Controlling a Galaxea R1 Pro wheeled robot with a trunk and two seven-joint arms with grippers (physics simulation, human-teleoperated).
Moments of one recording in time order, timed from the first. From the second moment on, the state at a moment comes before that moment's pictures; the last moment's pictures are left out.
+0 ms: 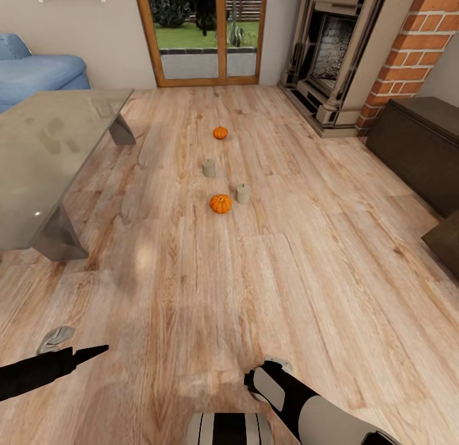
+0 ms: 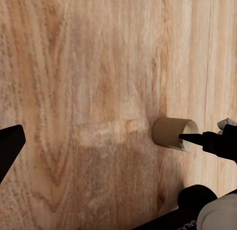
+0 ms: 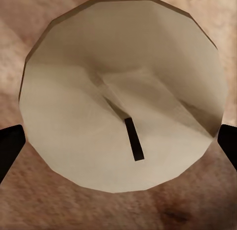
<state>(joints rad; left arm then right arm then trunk) -0.17 0.35 0.47 -1.47 0.15 1.04 -1.01 -0.67 0.17 0.68 -0.33 -1.01 0.32 -0.55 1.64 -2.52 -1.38</state>
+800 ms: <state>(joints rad) -0.17 0.35 0.46 -1.47 0.14 1.04 -1.00 -0.67 0.17 0.67 -0.34 -1.00 0.29 -0.55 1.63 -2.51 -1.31</state>
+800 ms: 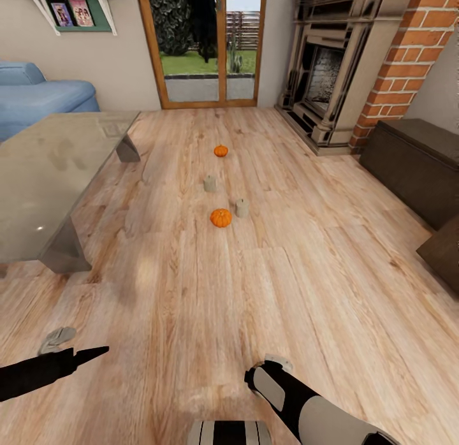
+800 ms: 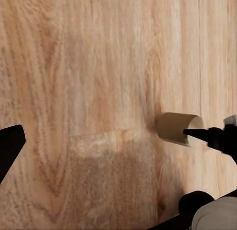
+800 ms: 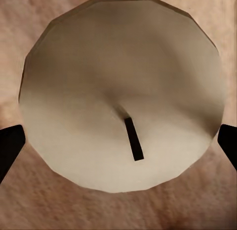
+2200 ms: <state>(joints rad) -0.16 0.34 0.45 -1.46 -0.10 1.03 -0.75 -0.67 0.10 0.56 -0.82 -1.01 0.61 -0.81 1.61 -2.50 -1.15</state>
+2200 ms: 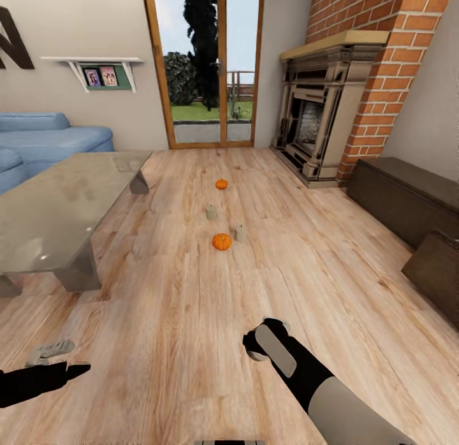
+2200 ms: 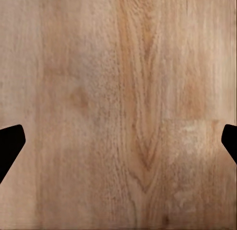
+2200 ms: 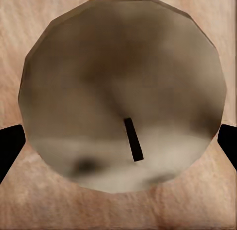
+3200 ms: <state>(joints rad) -0.17 0.22 0.40 -1.46 -0.09 1.03 -0.48 -0.67 0.10 0.55 -0.82 -1.01 0.61 -0.81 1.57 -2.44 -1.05</state>
